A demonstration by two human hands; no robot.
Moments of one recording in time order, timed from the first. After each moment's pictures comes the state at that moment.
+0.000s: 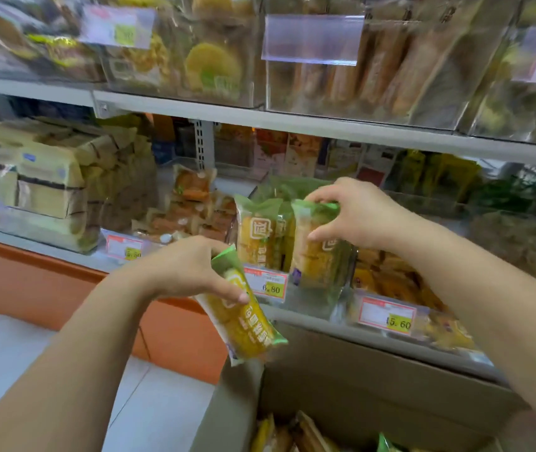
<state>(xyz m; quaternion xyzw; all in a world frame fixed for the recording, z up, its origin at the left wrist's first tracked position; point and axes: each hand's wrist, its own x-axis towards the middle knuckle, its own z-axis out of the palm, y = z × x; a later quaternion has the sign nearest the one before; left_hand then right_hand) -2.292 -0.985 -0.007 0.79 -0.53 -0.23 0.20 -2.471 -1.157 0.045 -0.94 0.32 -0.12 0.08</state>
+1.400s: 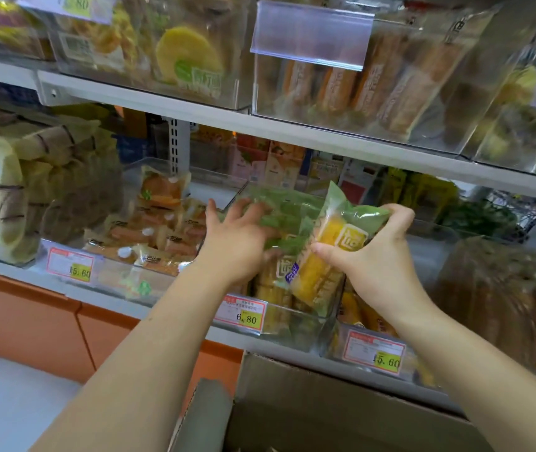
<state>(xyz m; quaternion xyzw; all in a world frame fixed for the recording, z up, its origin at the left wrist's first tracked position) -2.301 -1.116 -0.037 0.78 -0.60 0.09 0.14 -2.494 -1.170 -0.006 -0.77 0.41 -0.41 0.28</state>
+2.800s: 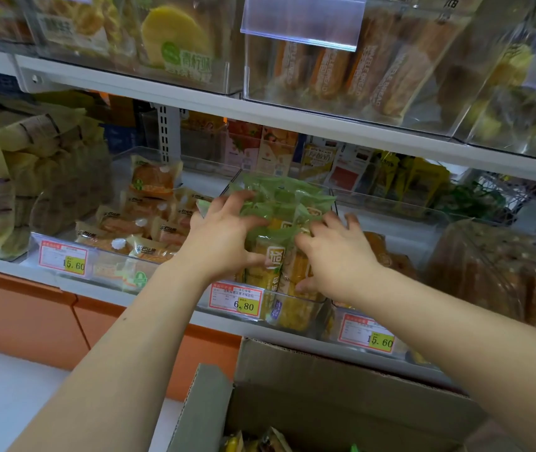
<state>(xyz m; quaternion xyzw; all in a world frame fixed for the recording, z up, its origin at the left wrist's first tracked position) -2.293 -1.101 -0.043 0.78 -0.60 0.06 0.18 -2.465 -1.183 -0.017 -0.93 0.31 0.03 -0.21</state>
